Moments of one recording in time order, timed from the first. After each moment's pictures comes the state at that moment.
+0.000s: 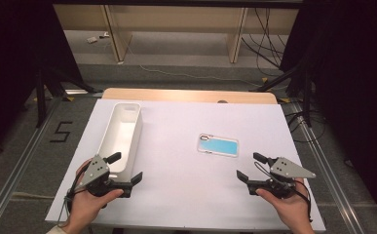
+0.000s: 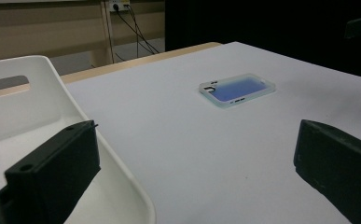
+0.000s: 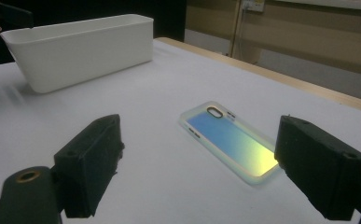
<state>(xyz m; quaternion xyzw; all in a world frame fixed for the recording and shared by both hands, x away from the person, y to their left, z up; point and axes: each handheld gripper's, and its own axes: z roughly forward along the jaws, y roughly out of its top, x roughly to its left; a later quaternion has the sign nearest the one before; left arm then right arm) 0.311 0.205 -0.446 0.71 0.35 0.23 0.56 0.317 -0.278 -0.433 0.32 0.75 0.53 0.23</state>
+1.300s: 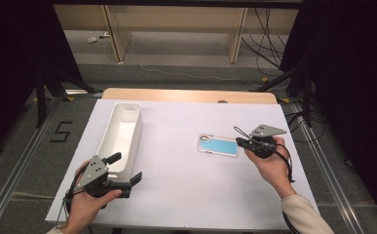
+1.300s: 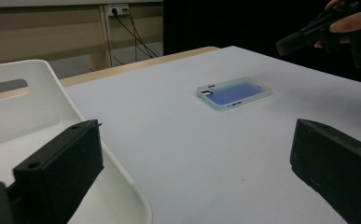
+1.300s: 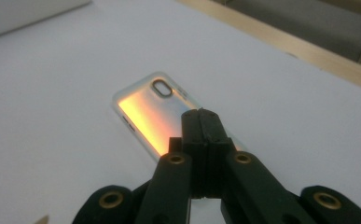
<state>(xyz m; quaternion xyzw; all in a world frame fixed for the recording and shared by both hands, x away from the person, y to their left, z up) 0.308 0.206 -0.444 0.71 0.35 0.23 0.57 0.416 -0.255 -0.425 0.37 0.81 0.39 0.21</state>
